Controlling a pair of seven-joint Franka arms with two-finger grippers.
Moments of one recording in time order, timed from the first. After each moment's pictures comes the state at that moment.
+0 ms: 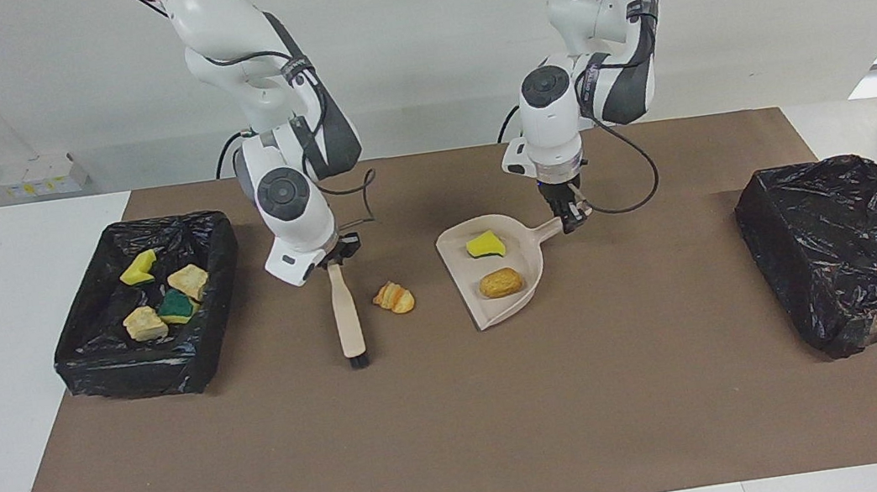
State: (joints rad) left arm -0.63 0.01 0.09 -2.25 0.23 2.18 0.67; right arm 0.18 0.25 0.29 -2.02 0.16 2.02 0.26
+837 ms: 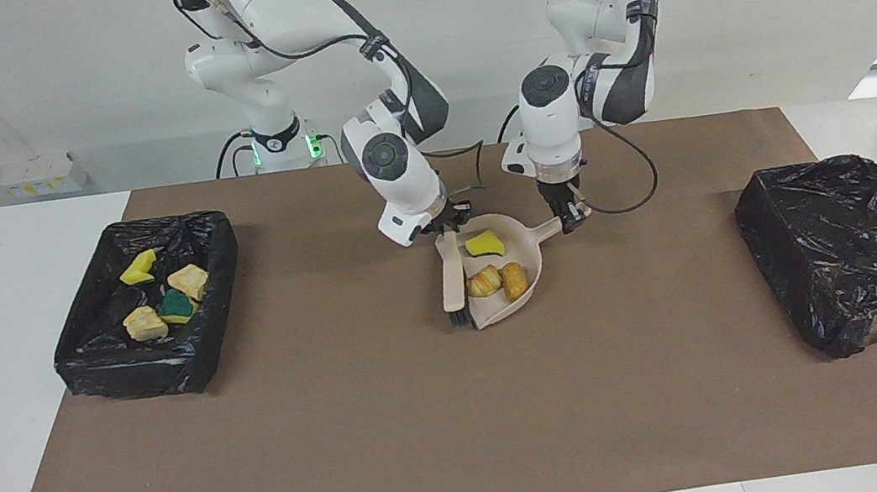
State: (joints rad) left arm -0.62 0.01 0.09 -2.26 0.23 2.22 0.72; right arm 0.32 0.28 0.28 -1.94 0.38 2.09 0.45
